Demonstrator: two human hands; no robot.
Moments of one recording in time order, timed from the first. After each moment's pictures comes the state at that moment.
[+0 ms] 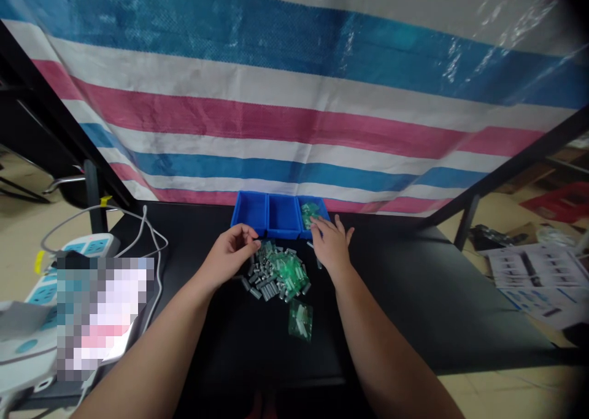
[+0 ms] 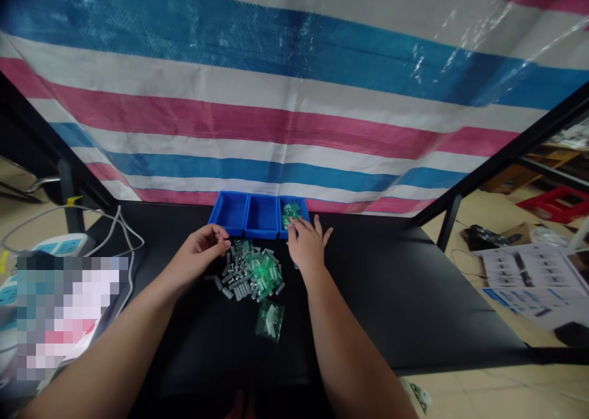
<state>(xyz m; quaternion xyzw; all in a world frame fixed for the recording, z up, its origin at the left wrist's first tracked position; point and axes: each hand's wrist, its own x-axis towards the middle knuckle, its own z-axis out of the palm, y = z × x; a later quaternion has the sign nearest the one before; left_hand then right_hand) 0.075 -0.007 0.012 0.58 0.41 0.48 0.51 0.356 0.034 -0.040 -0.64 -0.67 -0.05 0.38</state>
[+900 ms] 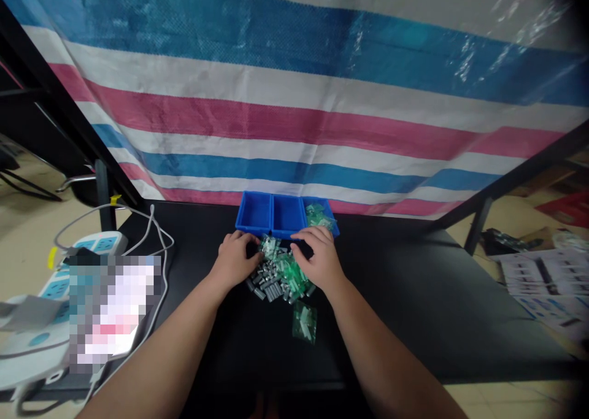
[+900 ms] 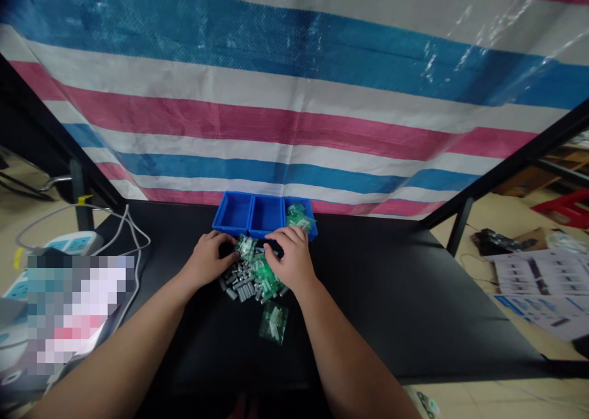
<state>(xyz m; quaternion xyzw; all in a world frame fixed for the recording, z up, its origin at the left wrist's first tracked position) 0.072 0.001 -0.018 0.73 0.59 0.29 0.19 0.313 -0.008 0.004 -0.45 -0.78 0.01 0.43</state>
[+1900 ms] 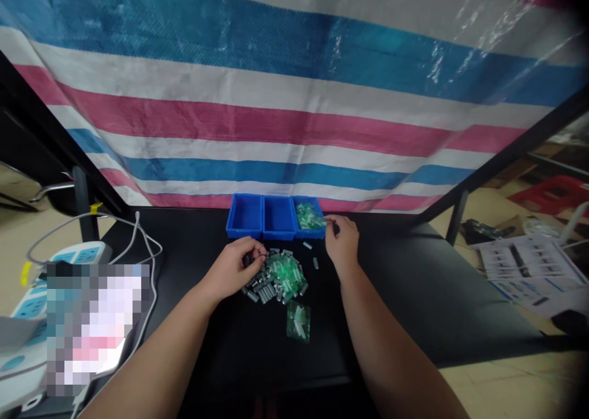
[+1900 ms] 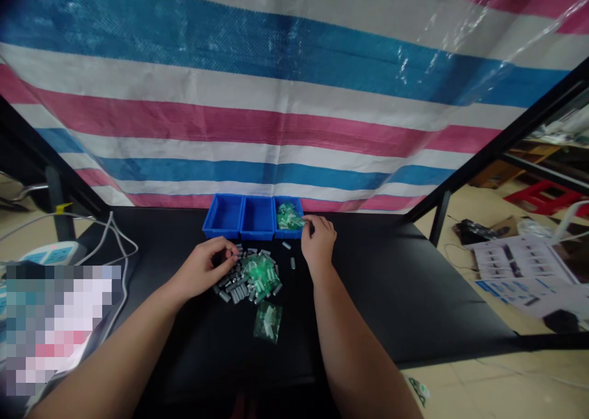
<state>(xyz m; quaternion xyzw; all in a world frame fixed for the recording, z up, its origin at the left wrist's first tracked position) 0.080 -0.011 0.002 0.78 0.39 0.37 0.31 0.385 0.034 -0.018 -0.61 -0.62 -0.10 0.48</state>
